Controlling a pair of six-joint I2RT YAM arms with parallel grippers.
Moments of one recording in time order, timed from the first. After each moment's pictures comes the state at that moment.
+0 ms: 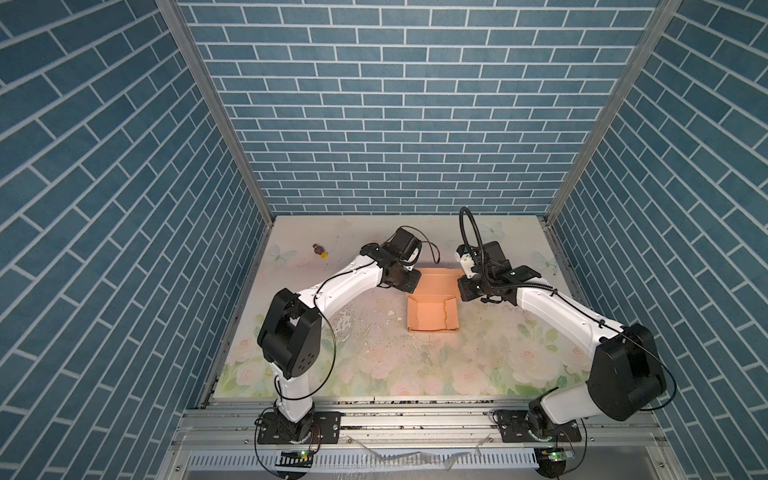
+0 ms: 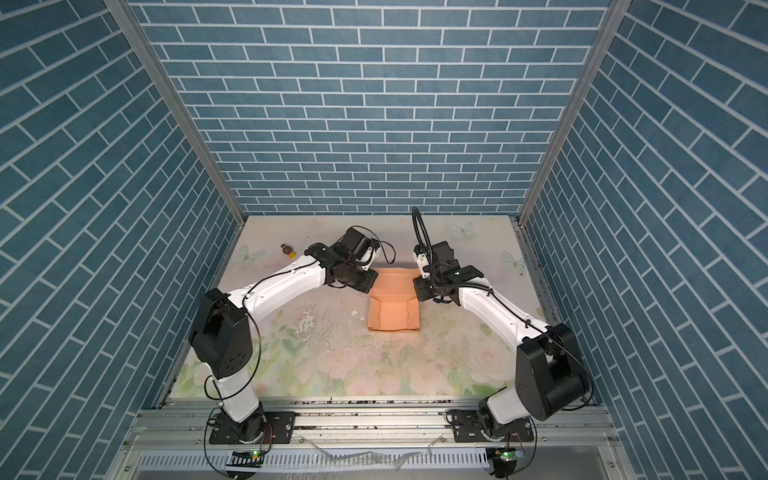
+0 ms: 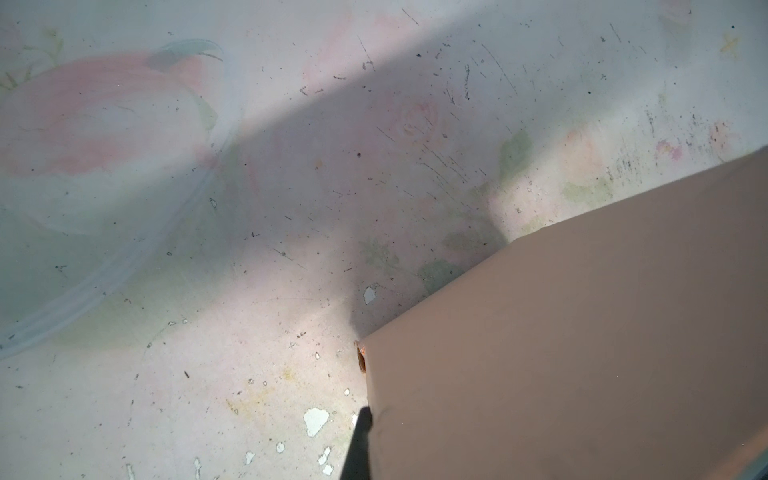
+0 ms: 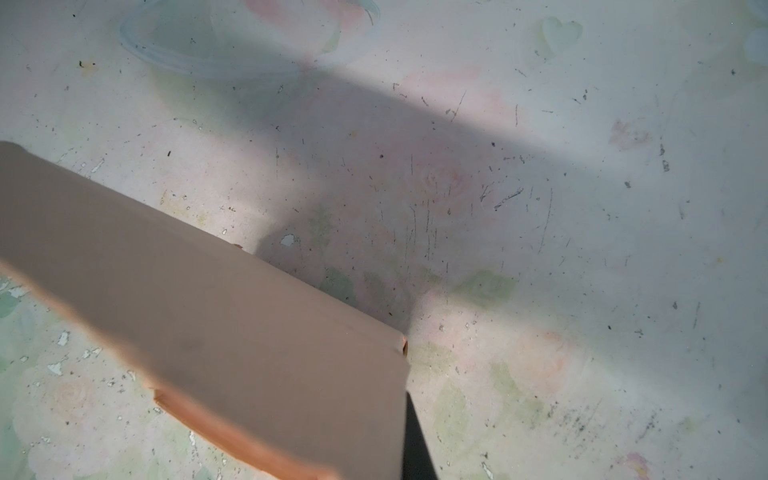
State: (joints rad) left arm -0.67 1.83 1.53 -0.76 0.06 -0.19; right arm 0.53 1.47 1.08 -0.55 -0.07 0.06
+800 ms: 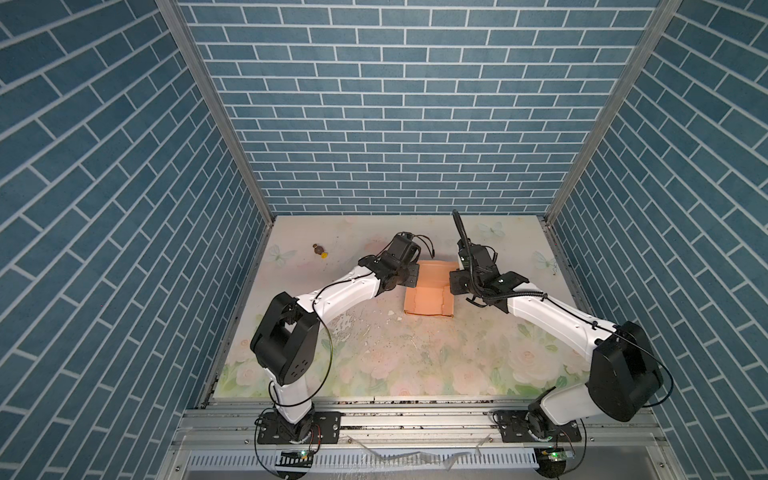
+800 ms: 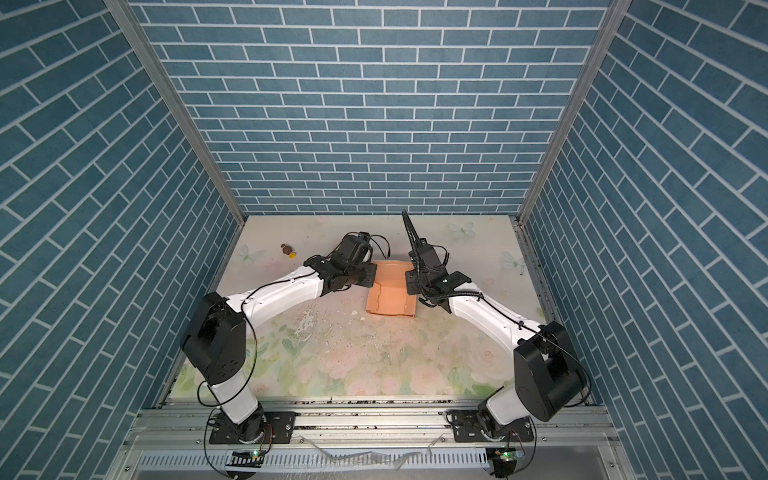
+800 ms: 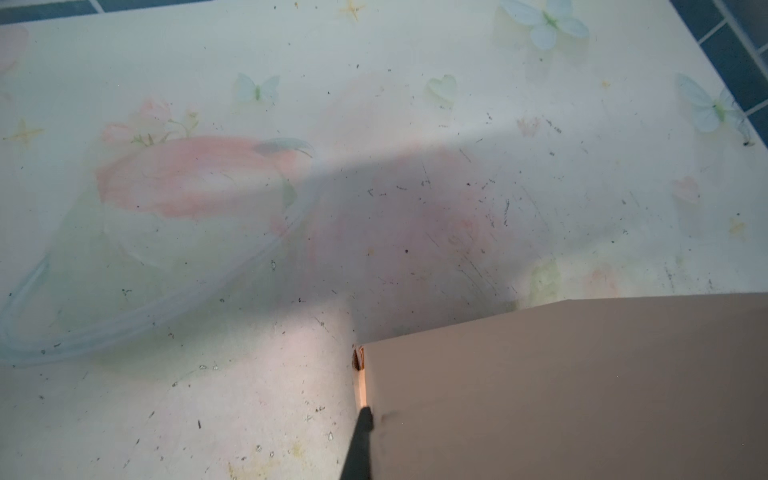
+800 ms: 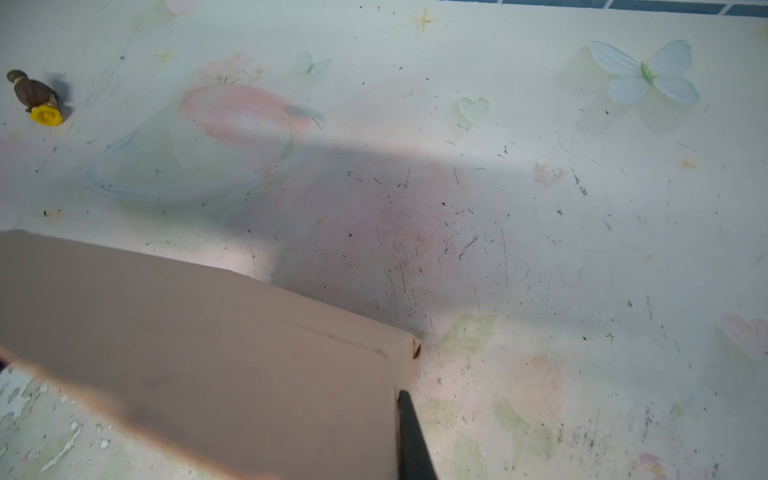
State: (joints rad) left arm -0.68 1.76 1.33 -0.39 -0.13 -0.37; right arm 0.62 1.48 1.05 -0.36 0.20 0.33
